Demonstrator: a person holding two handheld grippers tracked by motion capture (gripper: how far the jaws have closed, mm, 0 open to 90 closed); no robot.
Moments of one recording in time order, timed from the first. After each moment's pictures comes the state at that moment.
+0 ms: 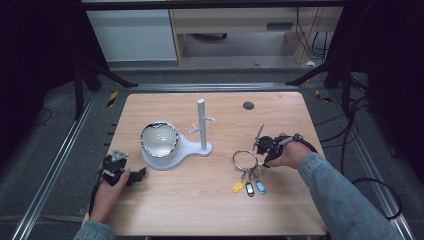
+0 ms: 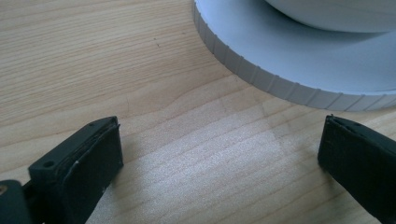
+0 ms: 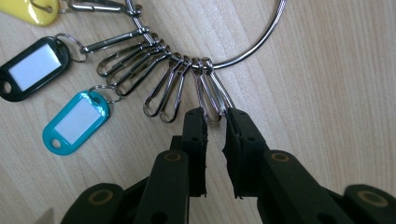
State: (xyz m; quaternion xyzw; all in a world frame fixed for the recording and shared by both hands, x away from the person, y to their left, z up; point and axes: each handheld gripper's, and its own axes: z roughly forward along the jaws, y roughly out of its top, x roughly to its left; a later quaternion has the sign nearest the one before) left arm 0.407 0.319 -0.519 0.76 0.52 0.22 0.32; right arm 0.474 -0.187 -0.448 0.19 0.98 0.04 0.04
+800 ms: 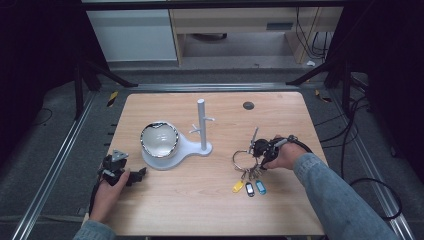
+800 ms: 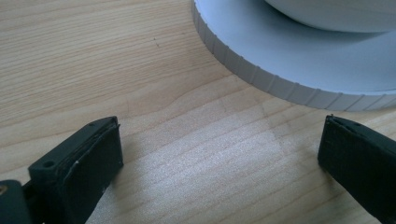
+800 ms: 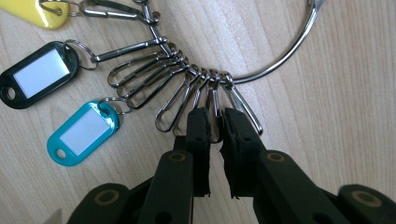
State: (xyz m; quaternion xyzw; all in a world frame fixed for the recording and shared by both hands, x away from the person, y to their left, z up) left arm 0.407 0.319 -0.519 0.76 0.52 0.22 0.32; right arm 0.474 -0.175 -0.457 0.17 0.99 0.03 0.03
